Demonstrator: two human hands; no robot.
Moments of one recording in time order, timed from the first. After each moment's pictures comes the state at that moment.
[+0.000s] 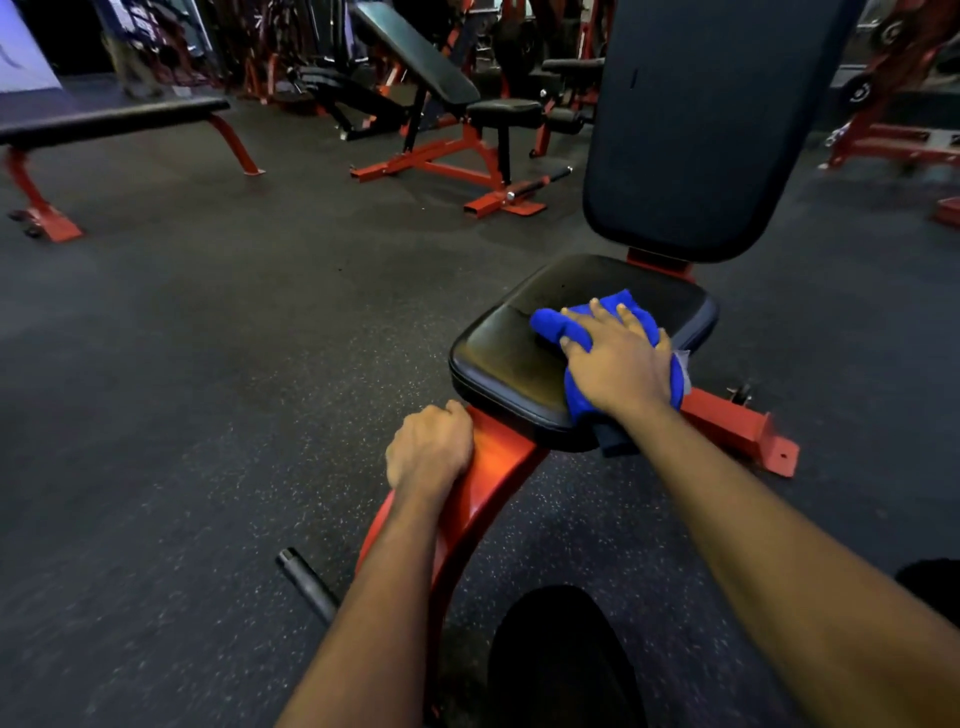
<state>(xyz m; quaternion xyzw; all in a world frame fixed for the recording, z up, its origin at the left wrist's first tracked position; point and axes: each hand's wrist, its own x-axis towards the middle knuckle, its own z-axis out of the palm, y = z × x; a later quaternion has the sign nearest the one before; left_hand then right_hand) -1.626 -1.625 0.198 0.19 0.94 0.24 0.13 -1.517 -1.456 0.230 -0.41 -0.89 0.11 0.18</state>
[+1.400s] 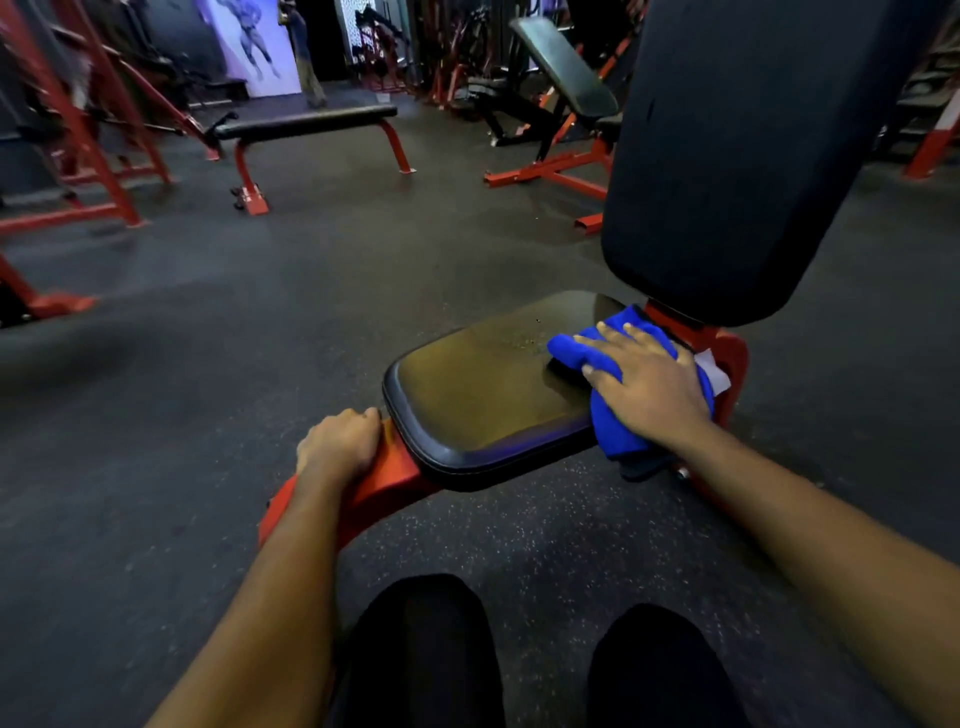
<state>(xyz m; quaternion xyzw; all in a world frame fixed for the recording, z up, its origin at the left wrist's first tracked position) -1.610 -1.596 0.197 0.05 0.99 0.13 0.05 -1.478 -1.286 0.222 -0.18 -0.97 0.09 0.16</state>
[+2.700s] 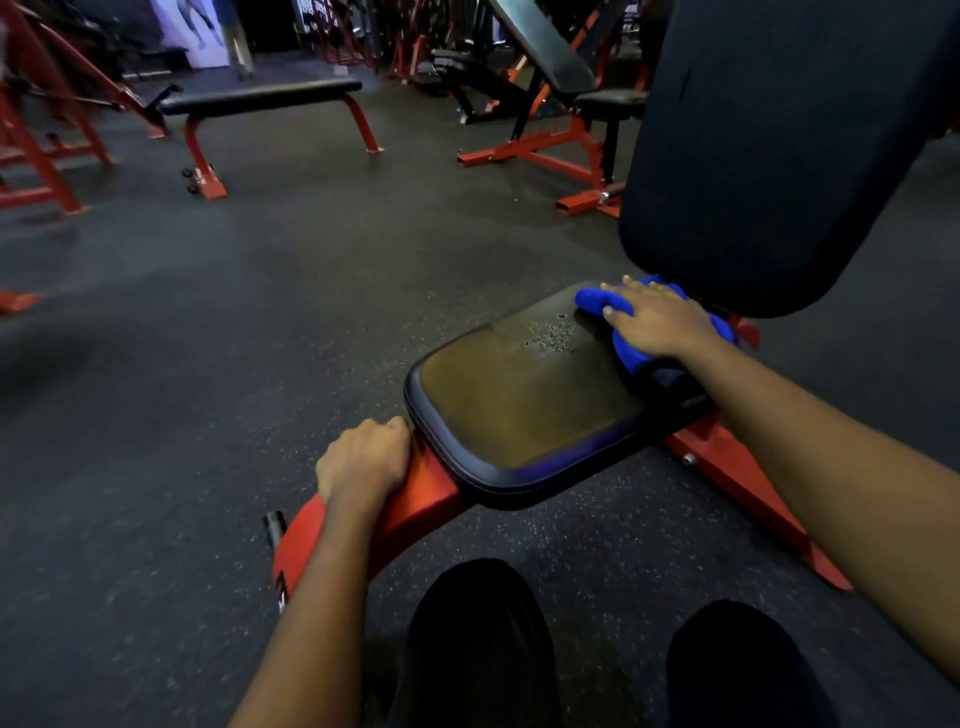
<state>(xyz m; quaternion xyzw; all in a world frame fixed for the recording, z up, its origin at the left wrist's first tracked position) -1.619 -1.594 0.196 0.03 0.99 0.15 0.06 -1.566 -1.241 0.245 -0.24 -0.97 0.09 0.02</state>
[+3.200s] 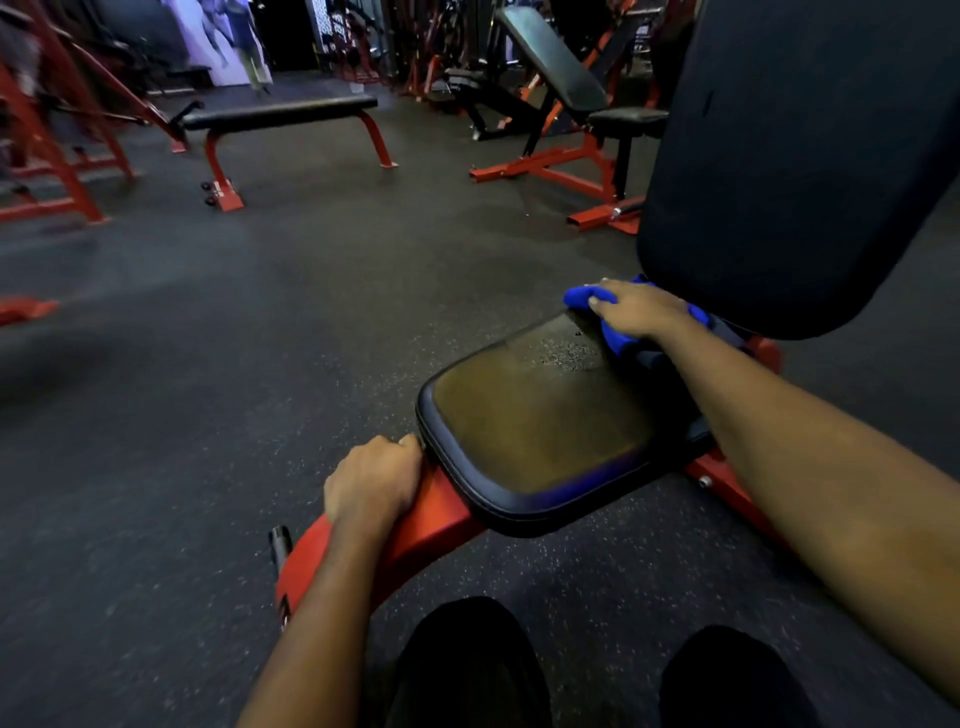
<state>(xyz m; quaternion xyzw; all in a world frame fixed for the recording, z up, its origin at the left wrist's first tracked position) -1.620 -1.594 0.195 0.03 0.98 0.17 0.06 -1.624 -1.241 0.258 -0.24 -0.96 0.13 0.03</state>
